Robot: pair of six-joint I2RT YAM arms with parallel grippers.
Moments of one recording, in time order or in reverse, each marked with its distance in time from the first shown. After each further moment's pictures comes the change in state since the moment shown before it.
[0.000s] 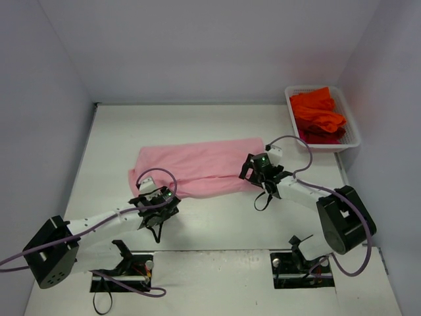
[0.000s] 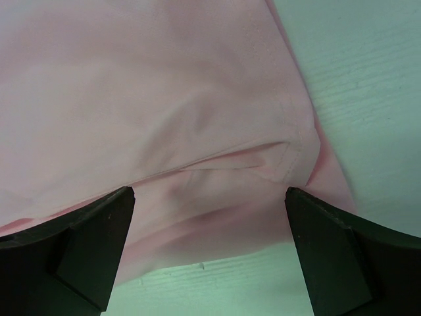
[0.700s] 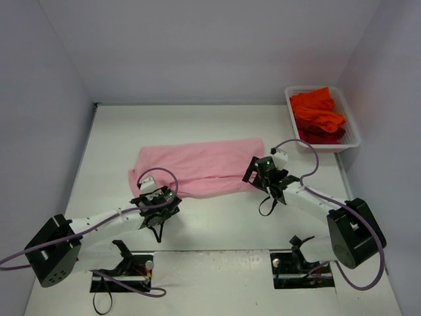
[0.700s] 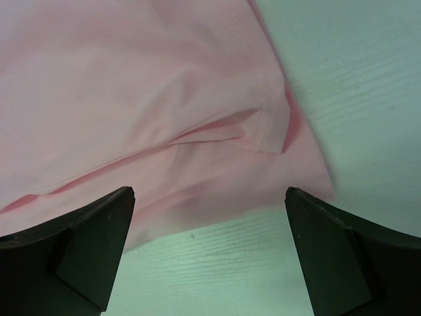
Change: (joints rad) left arm 0.000 0.019 0.000 0.029 -0.011 0.003; right arm 0.000 -0.127 -0.048 -0.069 -0.002 0.036
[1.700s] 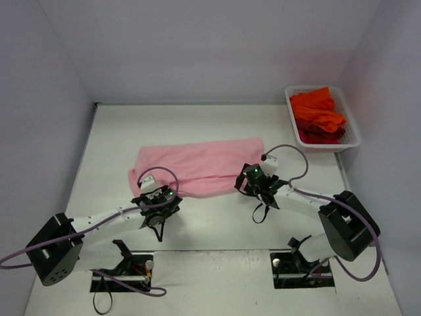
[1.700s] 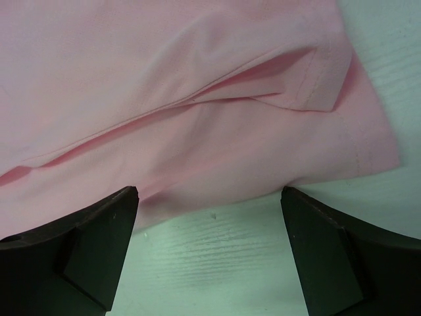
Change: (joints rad) left arm 0.000 0.014 -0.001 0.035 -0.018 0.000; right arm 0.133 0.068 -0.034 0.042 0.061 0.101
